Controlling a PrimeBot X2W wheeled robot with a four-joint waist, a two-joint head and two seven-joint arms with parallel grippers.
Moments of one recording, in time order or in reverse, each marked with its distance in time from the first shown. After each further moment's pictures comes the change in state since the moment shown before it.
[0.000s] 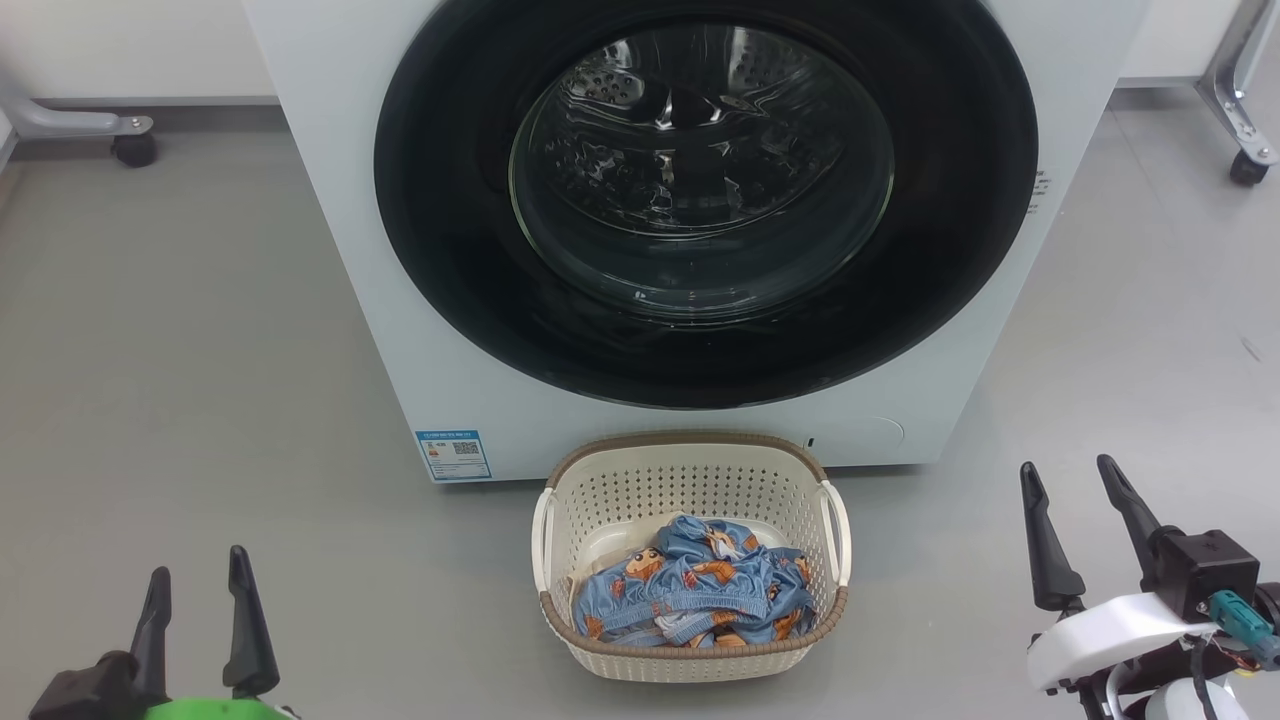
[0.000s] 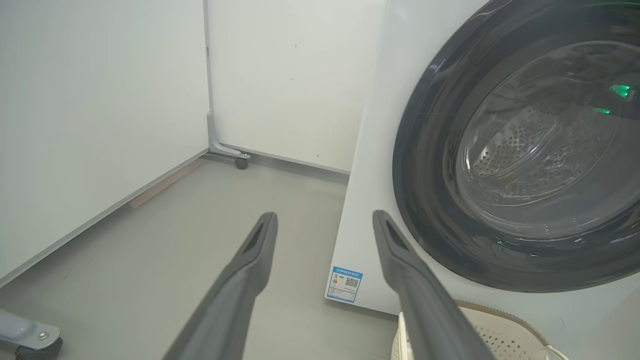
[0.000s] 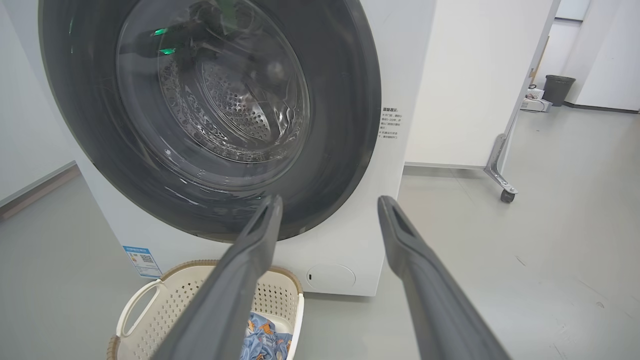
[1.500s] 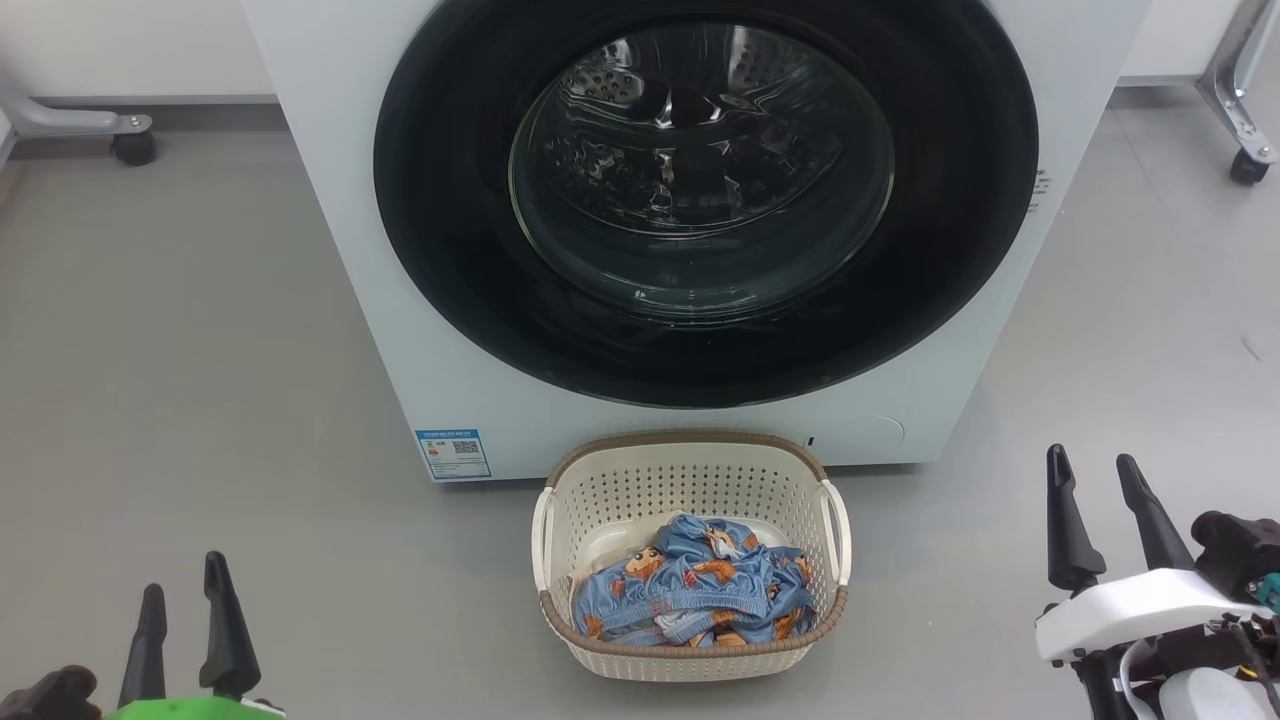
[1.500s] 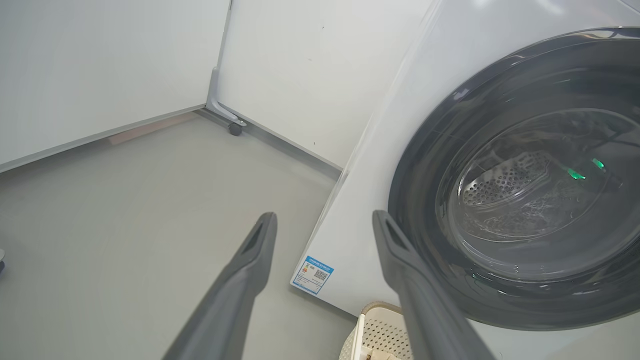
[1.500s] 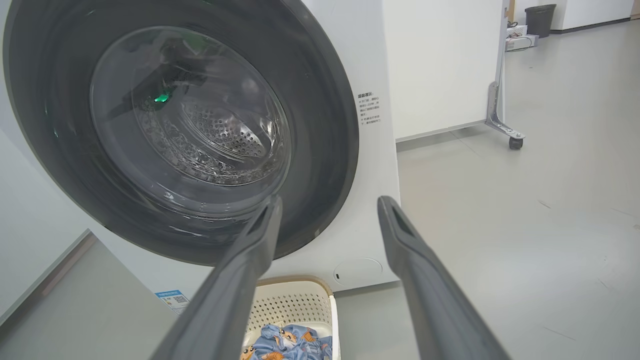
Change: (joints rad) left arm -0.001 0.030 -0.040 0.013 -0.342 0.000 0.035; right arm -0.005 -0.028 0.047 -0.035 0.339 0.009 0.069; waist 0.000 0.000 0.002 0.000
